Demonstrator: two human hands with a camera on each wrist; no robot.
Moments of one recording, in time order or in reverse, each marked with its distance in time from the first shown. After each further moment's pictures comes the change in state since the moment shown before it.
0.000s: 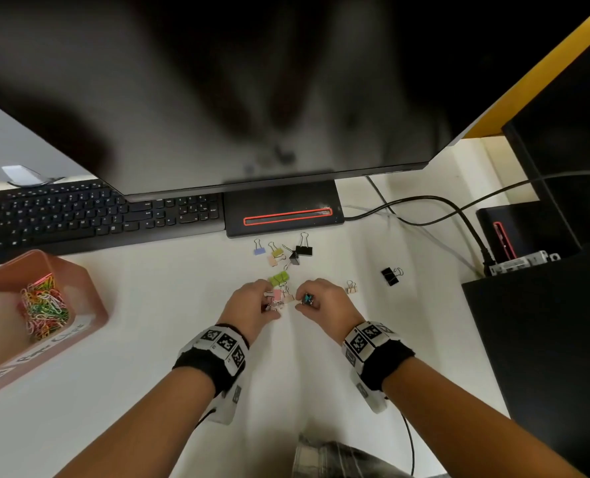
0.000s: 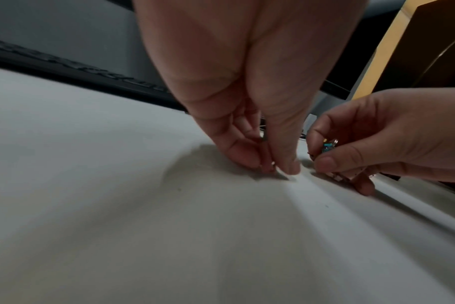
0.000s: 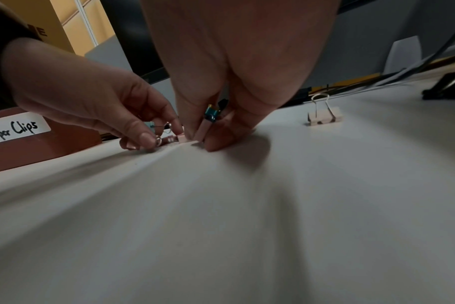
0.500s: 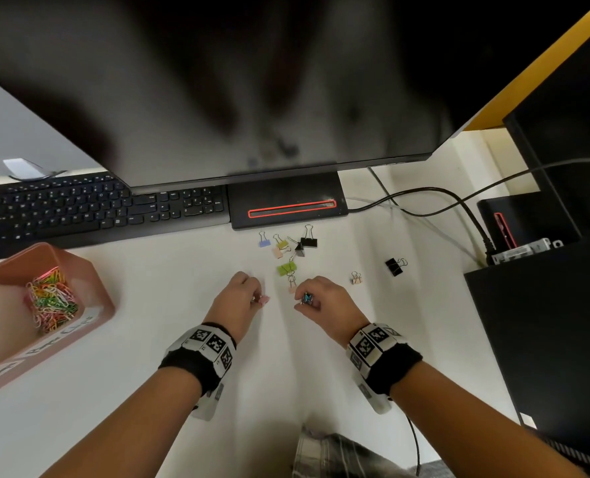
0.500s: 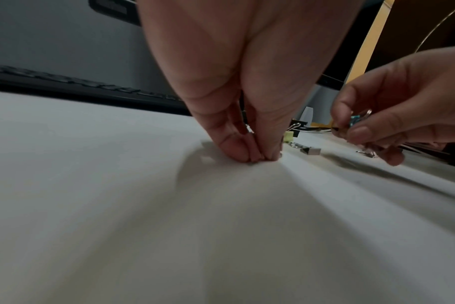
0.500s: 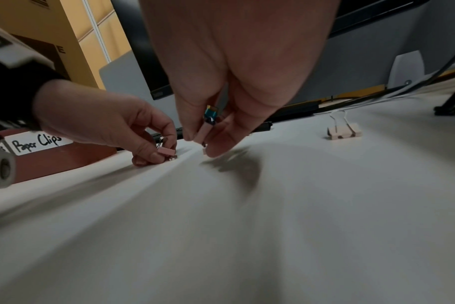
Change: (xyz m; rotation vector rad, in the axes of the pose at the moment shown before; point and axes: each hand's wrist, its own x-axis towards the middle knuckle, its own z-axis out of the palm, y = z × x) left_hand -0.013 -0.028 -0.010 0.084 0.092 0.100; right_hand -0.014 -0.014 0.009 0.002 0.008 -0.010
